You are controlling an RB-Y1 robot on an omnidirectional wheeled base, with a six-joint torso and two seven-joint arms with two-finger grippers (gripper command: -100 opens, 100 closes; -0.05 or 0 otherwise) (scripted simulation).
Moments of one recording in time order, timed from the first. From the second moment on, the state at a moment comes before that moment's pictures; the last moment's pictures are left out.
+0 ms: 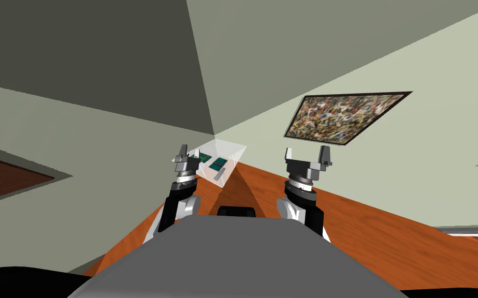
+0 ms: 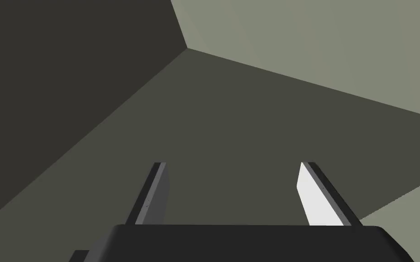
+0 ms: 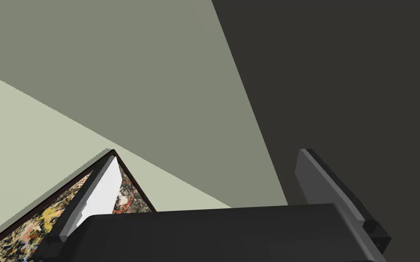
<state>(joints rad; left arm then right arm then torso) 0.52 -0.02 -0.03 -2.34 -0.02 -0.41 0.16 0.50 0.01 0.05 -2.39 -0.09 -0.57 -0.12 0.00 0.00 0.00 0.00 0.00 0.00</state>
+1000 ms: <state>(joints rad) 0.44 0.16 0.04 -2.26 0.05 -0.19 0.16 0.50 0.01 0.05 -2.39 -0.09 -0.57 -0.12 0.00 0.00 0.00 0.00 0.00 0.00</state>
